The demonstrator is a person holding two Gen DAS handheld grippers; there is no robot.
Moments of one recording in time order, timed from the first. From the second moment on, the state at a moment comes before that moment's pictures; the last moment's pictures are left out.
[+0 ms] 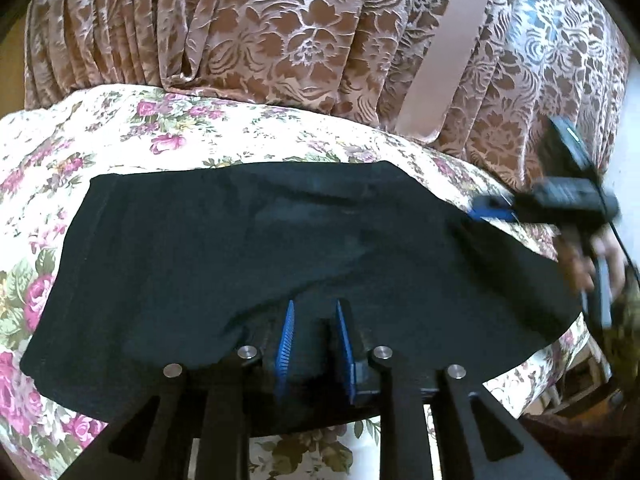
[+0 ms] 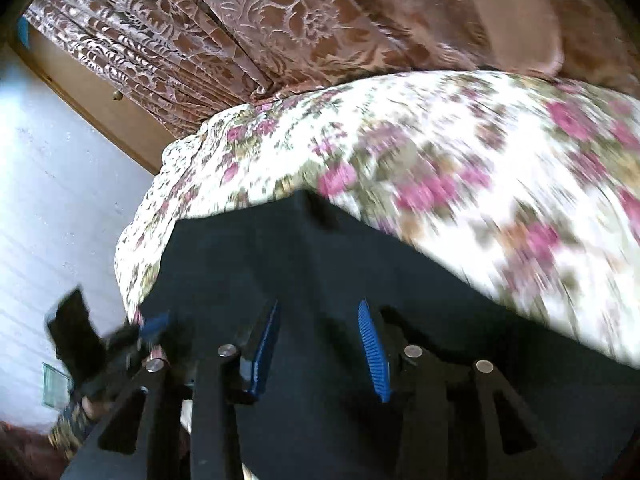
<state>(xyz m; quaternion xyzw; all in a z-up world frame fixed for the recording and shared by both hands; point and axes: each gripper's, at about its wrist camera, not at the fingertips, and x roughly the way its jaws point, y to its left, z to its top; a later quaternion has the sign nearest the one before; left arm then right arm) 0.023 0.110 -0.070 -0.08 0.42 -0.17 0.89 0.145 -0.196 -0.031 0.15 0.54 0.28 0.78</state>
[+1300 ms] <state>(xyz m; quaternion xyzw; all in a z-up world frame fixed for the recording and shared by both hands) 0.007 0.227 -0.059 -0.24 0.40 0.00 0.88 0.206 -0.136 -0.043 0.08 0.52 0.24 0.81</state>
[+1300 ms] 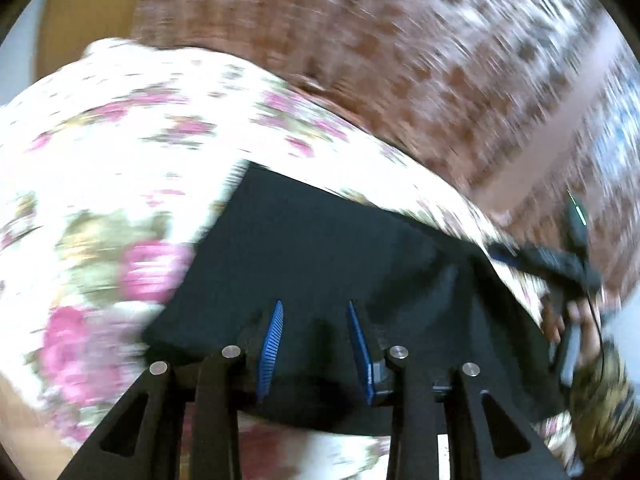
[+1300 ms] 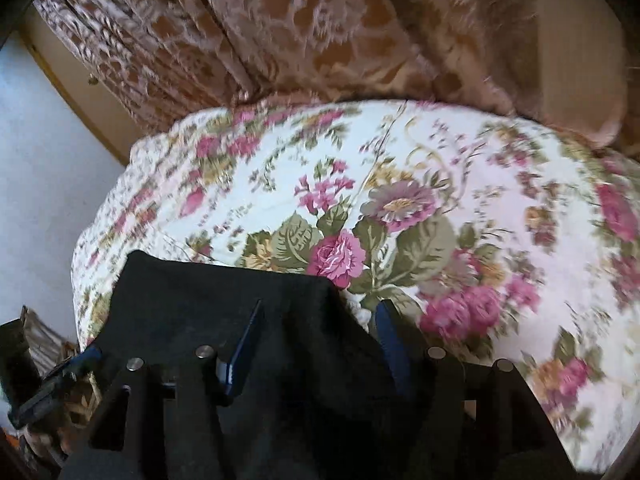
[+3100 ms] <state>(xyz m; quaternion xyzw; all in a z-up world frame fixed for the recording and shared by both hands) -0.033 0.216 -0.030 -0.13 0.37 0.08 0.92 0.025 -0.108 -0.060 0.05 0.55 0.25 0.80</state>
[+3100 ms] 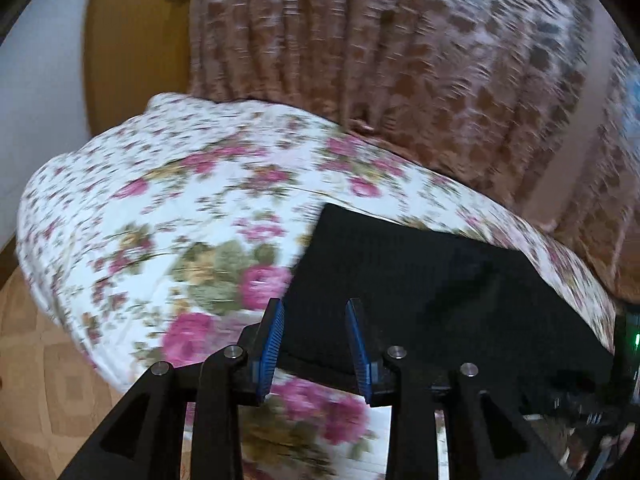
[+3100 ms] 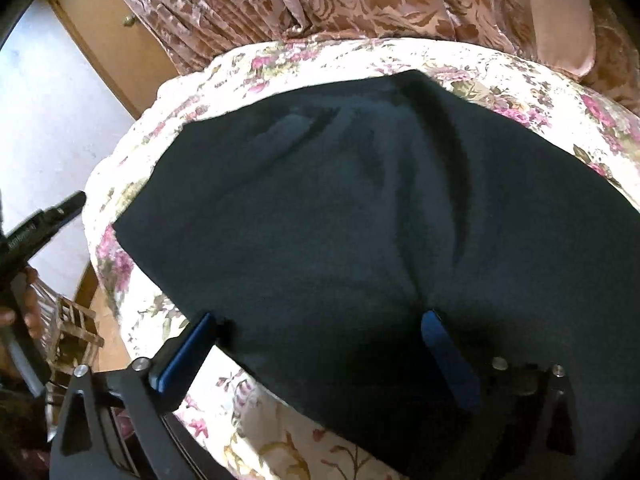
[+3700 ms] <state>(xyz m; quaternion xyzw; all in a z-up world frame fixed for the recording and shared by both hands) -0.004 0.146 -0.078 -0.08 0.42 0.00 0.90 -0.001 -0.209 -0.041 0.12 0.53 0.14 0.83</state>
